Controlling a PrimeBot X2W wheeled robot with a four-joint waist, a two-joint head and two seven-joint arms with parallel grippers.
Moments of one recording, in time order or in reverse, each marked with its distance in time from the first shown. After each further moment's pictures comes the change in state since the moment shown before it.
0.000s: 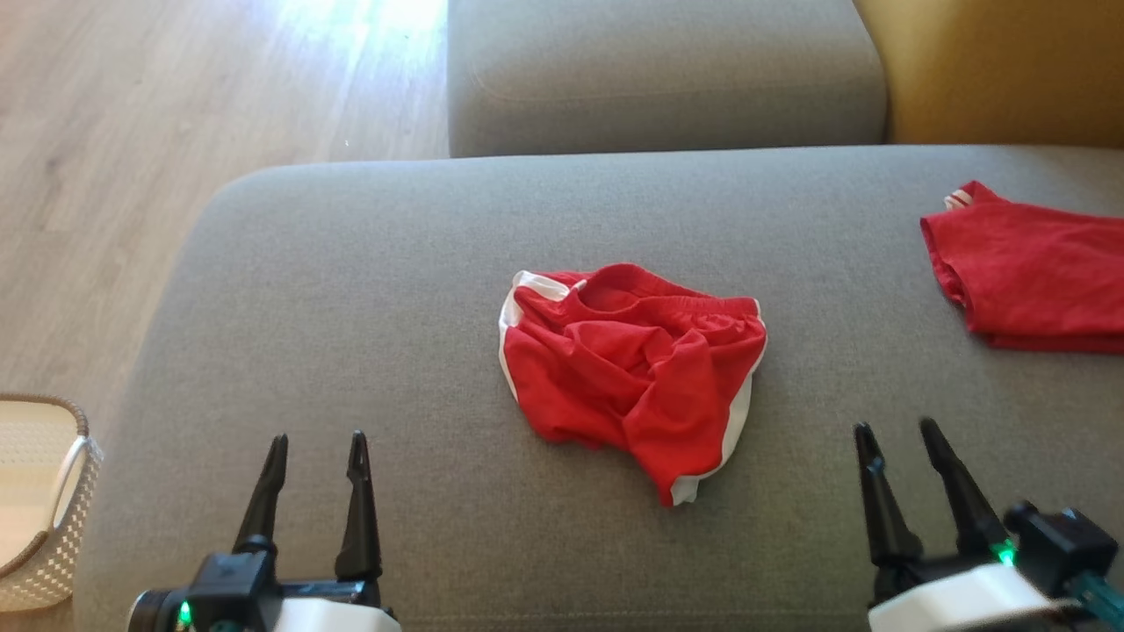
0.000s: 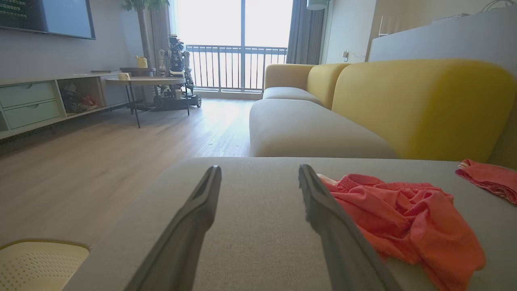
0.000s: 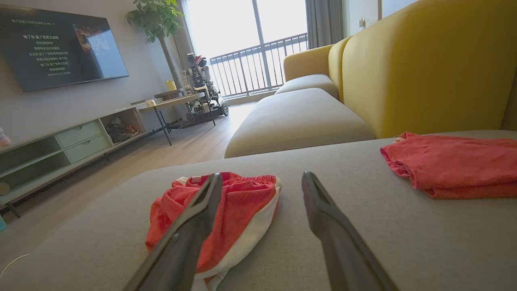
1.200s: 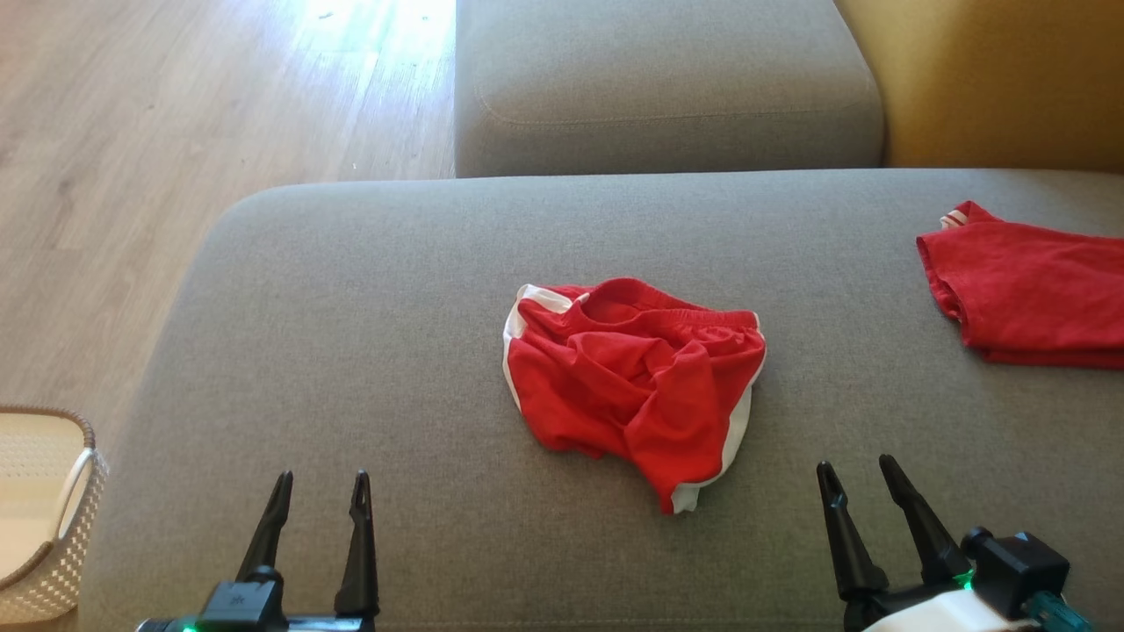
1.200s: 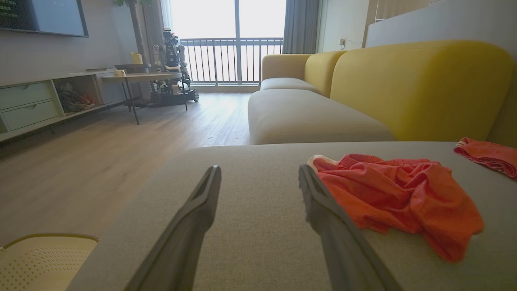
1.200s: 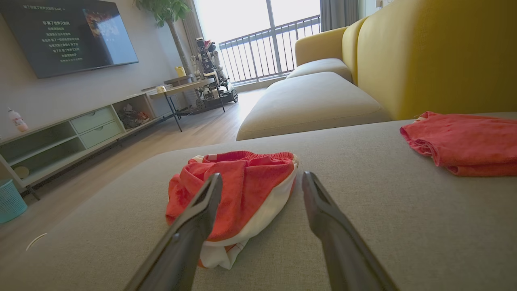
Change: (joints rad) left arm 0.060 -0.058 0.086 0.038 0.082 -0.118 0.000; right arm 0.041 0.004 0.047 0.047 -0.003 0.000 0.000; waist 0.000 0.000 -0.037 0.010
